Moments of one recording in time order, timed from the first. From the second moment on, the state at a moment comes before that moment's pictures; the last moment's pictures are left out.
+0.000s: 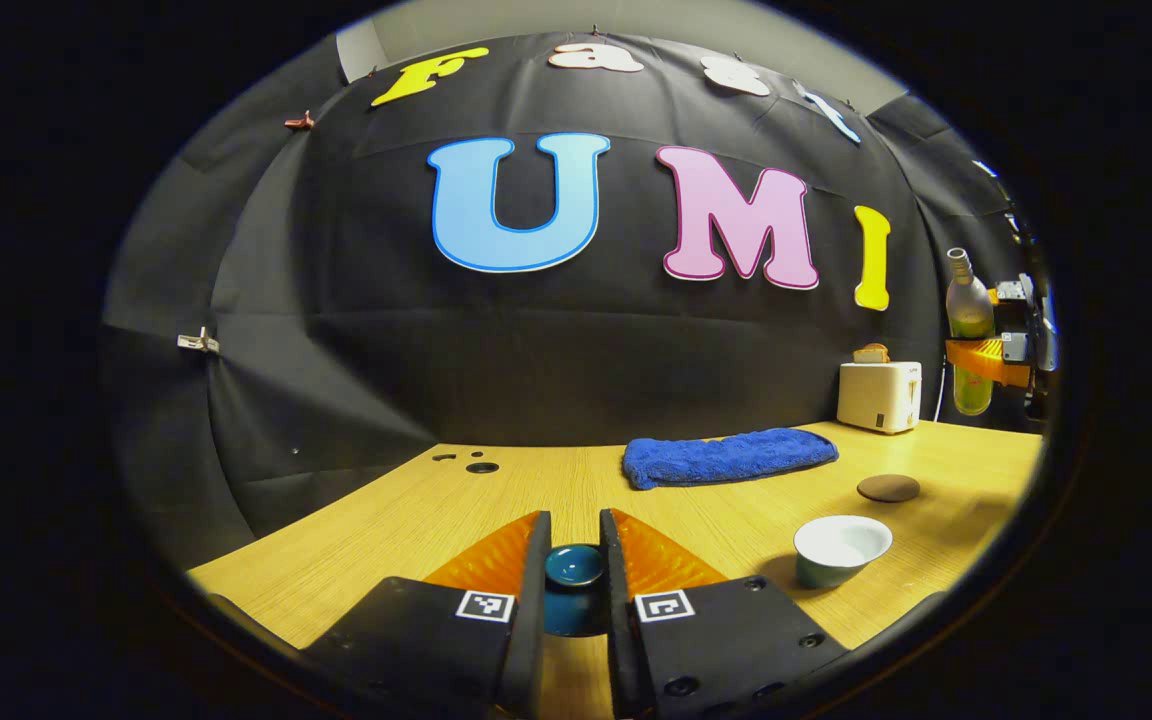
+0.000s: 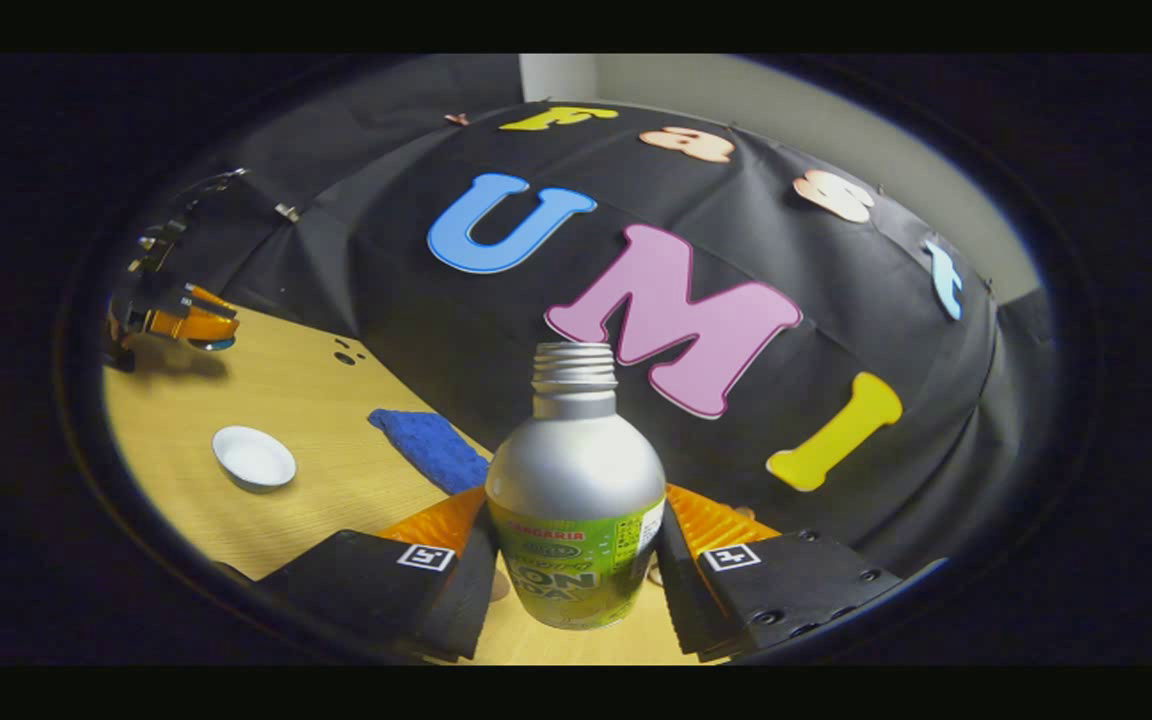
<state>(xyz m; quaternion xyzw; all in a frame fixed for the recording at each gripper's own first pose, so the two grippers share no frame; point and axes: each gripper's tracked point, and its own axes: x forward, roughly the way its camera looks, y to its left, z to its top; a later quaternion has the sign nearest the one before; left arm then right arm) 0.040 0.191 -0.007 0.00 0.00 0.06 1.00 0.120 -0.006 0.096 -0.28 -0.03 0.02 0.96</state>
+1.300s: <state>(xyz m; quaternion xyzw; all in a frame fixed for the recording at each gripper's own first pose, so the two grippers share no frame) 0.040 0.191 -0.006 0.00 0.00 0.06 1.00 0.213 -0.031 0.009 0.02 0.00 0.05 1.00</state>
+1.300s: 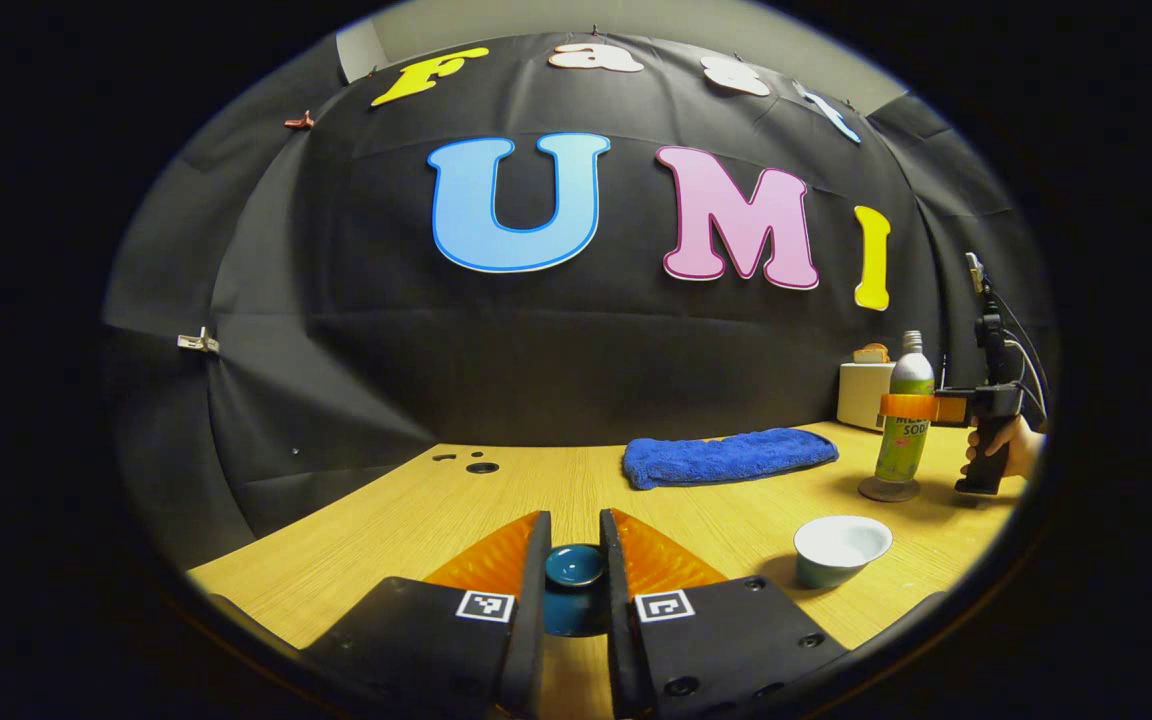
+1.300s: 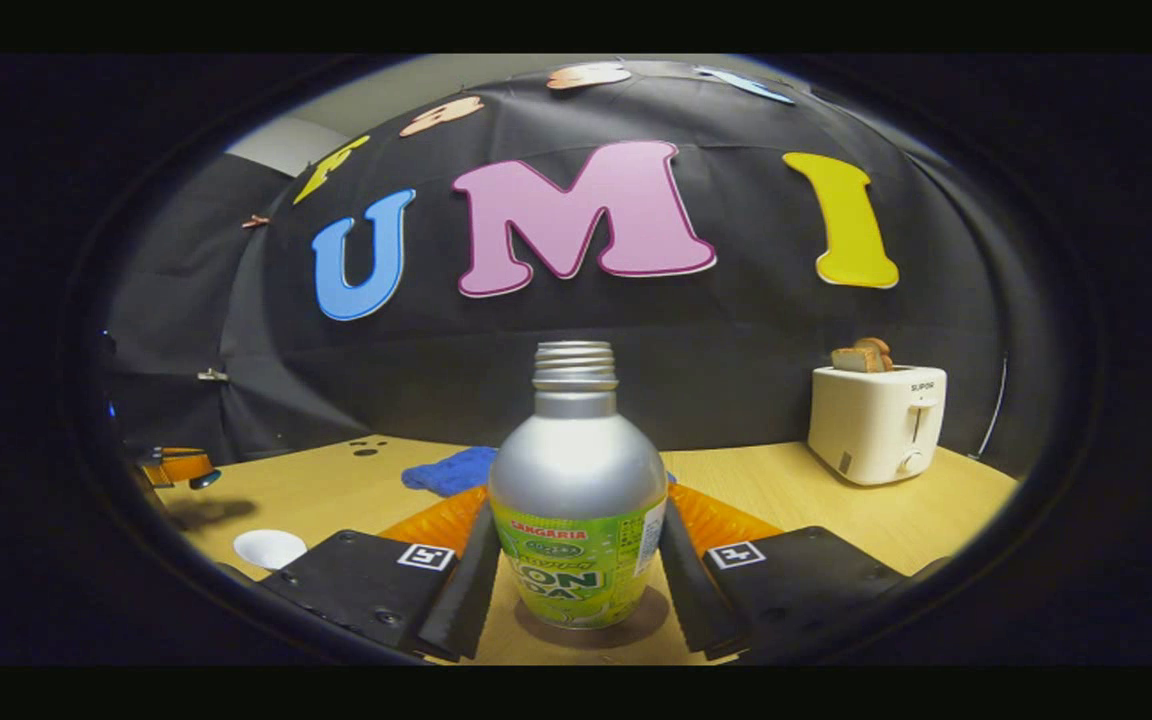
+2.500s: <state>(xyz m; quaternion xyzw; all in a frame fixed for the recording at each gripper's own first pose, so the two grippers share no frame) 0.039 0.190 -0.006 0.00 0.00 0.05 1.00 0.185 -0.032 0.004 -0.03 0.00 0.03 1.00</state>
